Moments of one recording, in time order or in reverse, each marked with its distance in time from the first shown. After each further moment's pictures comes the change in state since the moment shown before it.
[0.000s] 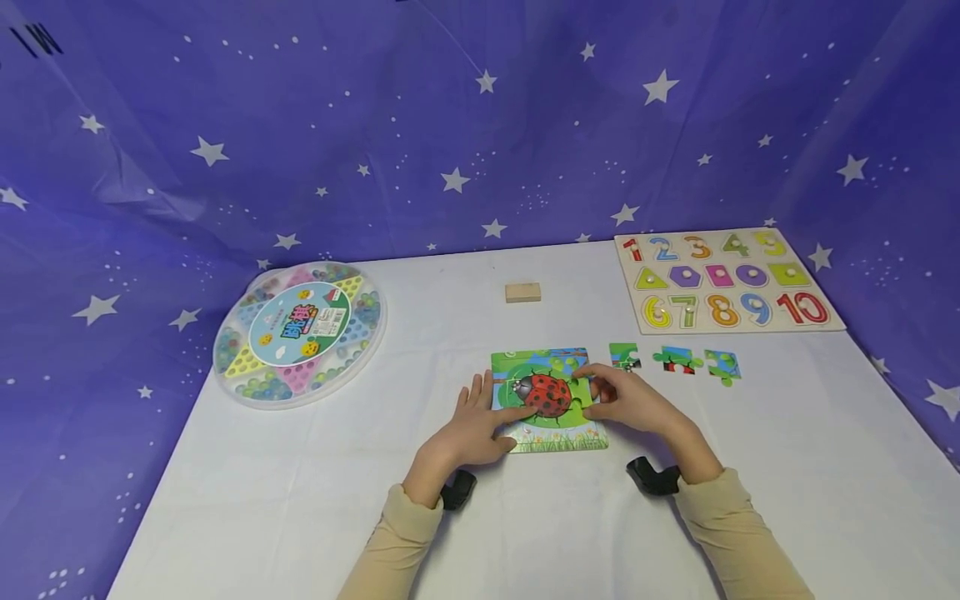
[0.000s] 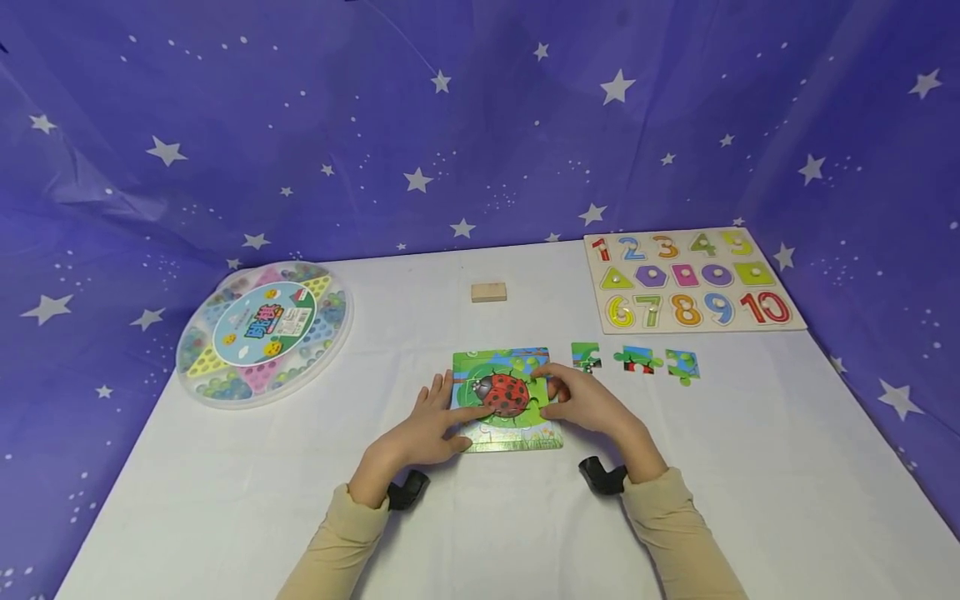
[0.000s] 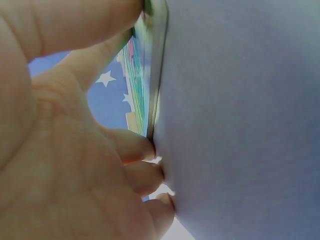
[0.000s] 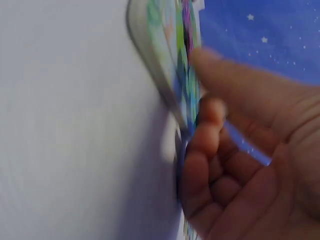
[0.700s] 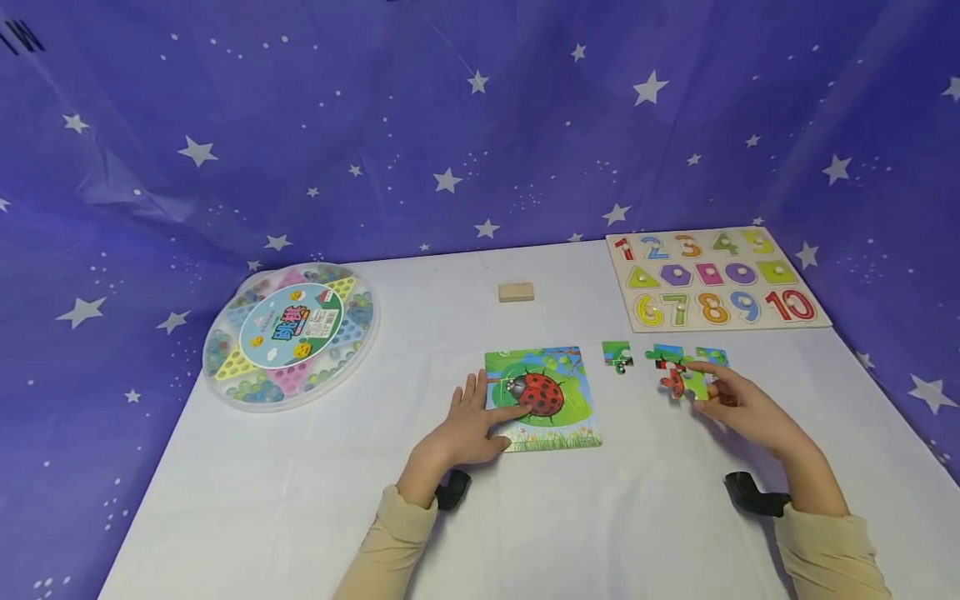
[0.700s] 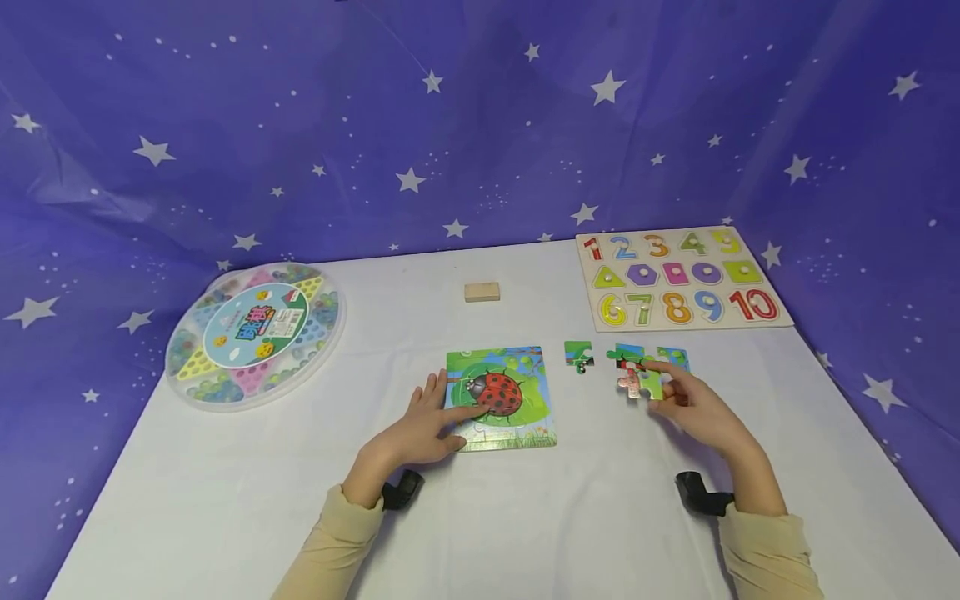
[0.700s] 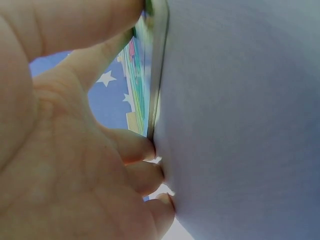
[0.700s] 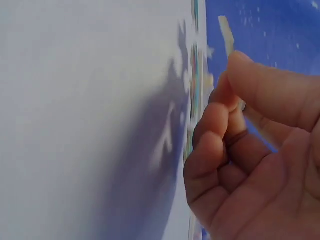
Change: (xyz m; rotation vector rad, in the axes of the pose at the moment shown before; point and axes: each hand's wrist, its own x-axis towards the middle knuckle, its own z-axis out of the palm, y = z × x) left_hand -0.001 -0.002 0.001 -0.028 0.000 -0.003; right_hand -0.097 0.044 -0.073 -0.017 0.232 0.233
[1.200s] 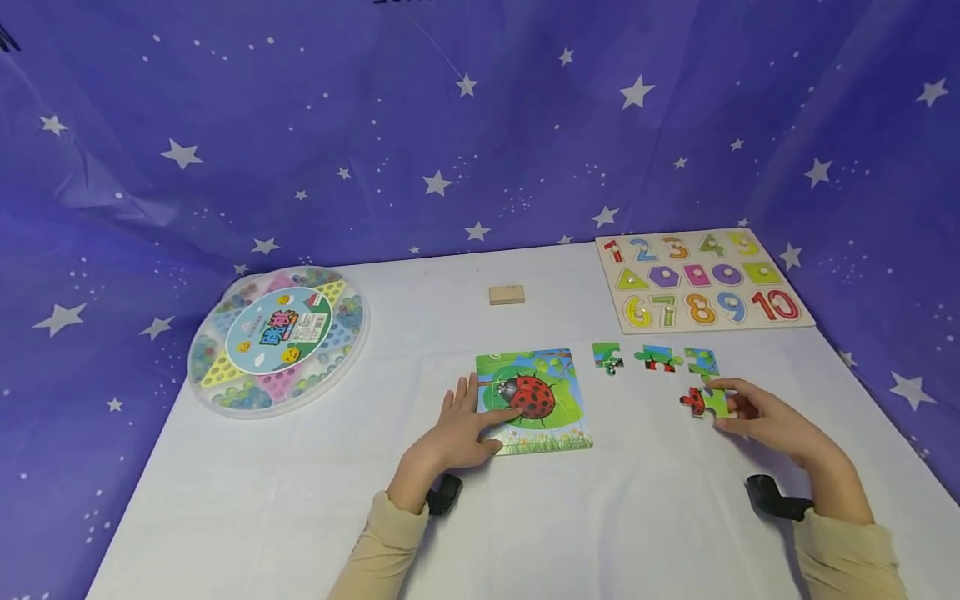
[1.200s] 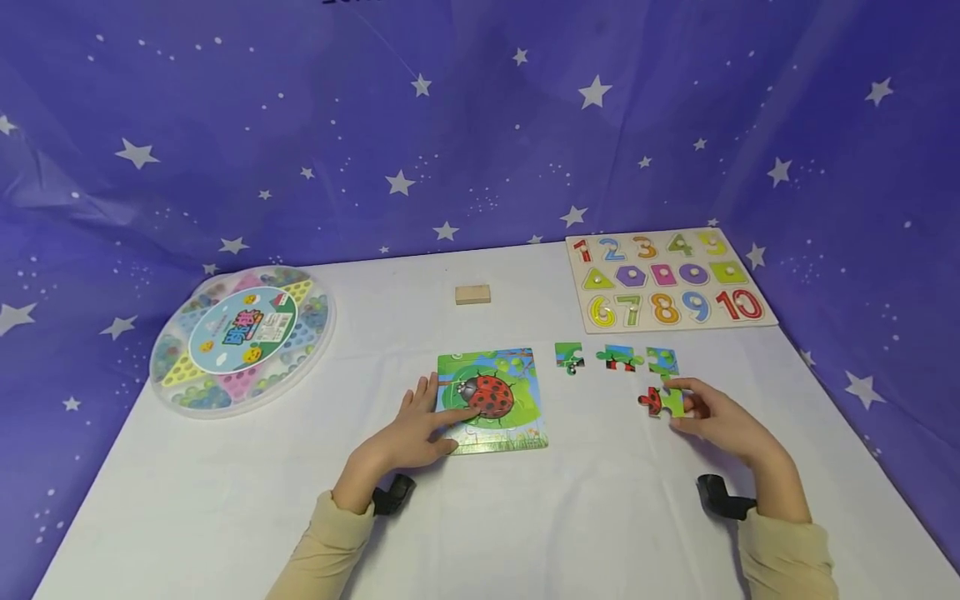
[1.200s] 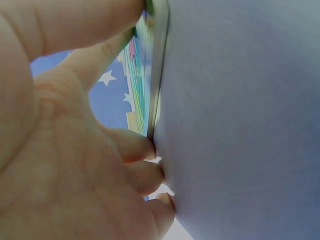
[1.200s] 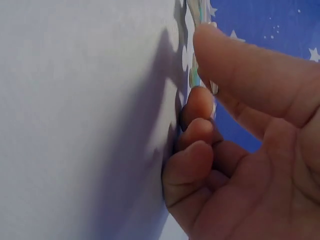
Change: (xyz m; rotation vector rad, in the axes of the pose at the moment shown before) left_hand 0.001 0.000 0.002 -0.028 0.025 0.005; right_hand -0.021 0.021 -0.028 -0.095 -0.048 0.149
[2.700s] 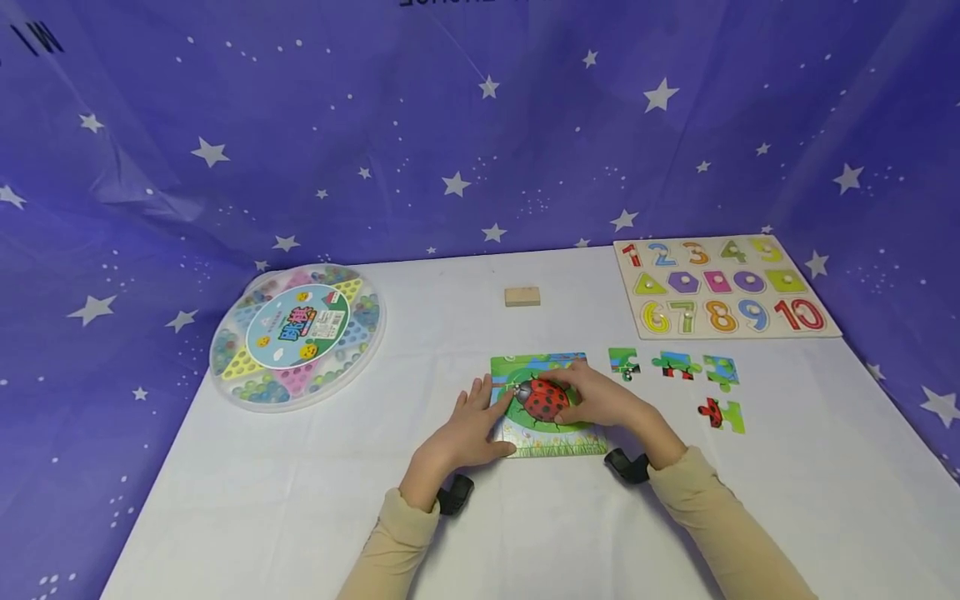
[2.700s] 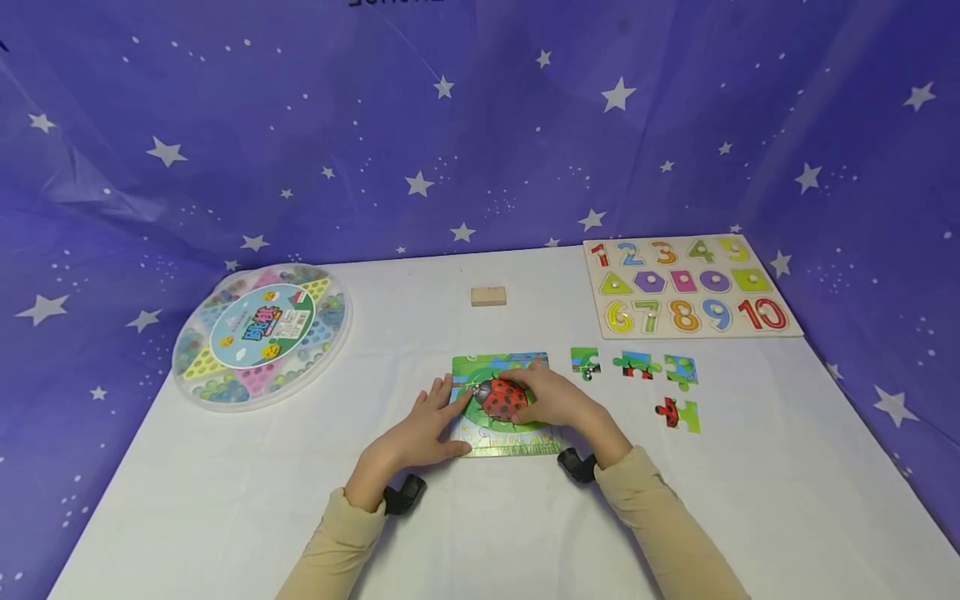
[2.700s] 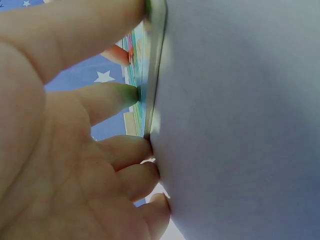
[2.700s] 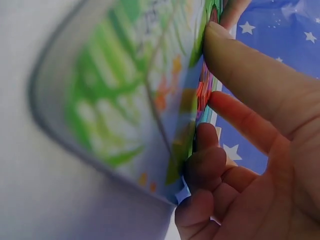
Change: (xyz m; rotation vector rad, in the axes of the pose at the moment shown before) left_hand 0.001 -0.008 -0.004 0.030 0.008 0.017; right_hand 0.094 -0.144 0.125 -0.189 -0.249 -0.453
